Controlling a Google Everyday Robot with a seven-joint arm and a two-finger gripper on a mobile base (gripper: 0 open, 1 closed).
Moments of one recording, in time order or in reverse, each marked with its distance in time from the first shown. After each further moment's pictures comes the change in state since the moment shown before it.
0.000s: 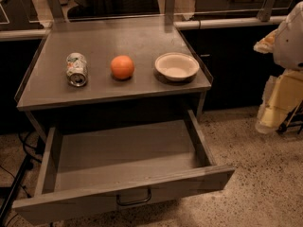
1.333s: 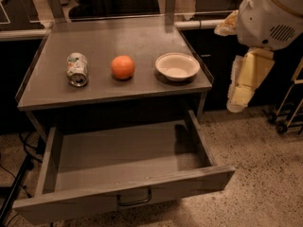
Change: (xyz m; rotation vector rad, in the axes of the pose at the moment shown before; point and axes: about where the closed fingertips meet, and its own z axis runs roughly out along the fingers) arm -0.069 -0.020 0.003 -0.032 -0.114 -0.194
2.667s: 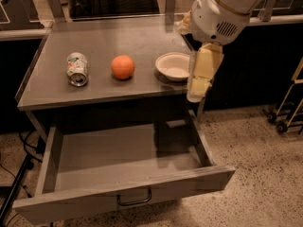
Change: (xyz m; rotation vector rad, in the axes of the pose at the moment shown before) arm -0.063 -0.027 0.039 -0.044 -0.072 -0.088
